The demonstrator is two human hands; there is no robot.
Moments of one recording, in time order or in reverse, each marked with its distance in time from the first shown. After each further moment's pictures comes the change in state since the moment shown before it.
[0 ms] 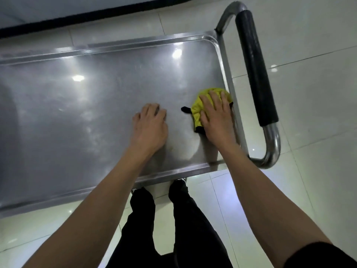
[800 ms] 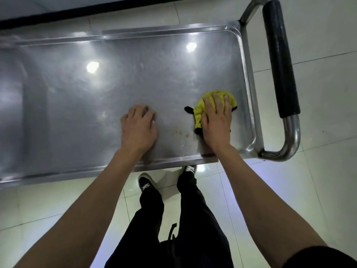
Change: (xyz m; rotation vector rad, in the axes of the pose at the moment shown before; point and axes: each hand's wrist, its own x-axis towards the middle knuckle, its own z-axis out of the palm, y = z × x) left_hand -0.076 -0.067 0.005 0.001 0.086 -0.106; right_hand -0.057 -0.057 0.022 0.018 0.045 0.051
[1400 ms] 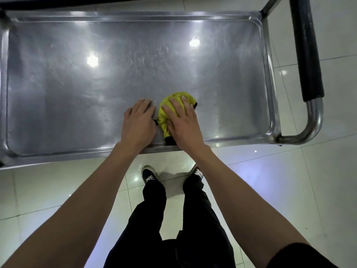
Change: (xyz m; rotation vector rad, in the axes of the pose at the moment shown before) left_hand -0.051 -0.081 -0.003 -0.014 -0.005 0.067; right_hand -0.067 -0.149 0.043 0.053 -0.154 -0.361
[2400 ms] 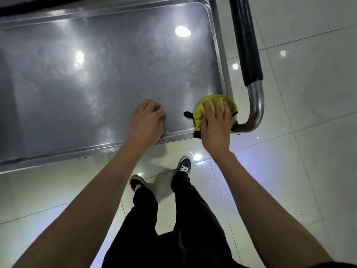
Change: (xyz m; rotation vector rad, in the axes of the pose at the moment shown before) left_hand 0.027 0.175 0.045 -0.076 -0.019 0.111; right_hand -0.110 0.193 -0.073 -0.044 0.109 0.468
